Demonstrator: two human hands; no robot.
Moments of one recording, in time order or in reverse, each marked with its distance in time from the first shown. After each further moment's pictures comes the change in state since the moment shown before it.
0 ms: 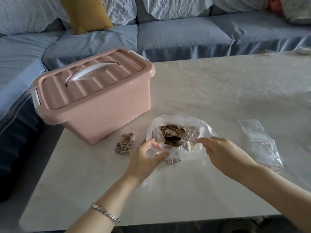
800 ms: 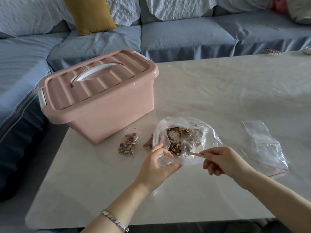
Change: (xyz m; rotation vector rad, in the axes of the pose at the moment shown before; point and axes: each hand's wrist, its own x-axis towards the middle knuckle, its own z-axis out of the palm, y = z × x) left_hand -0.013 0.000 0.018 0.003 -0.052 0.010; right_hand -0.003 -0.005 0.012 0.990 -0.141 0.459
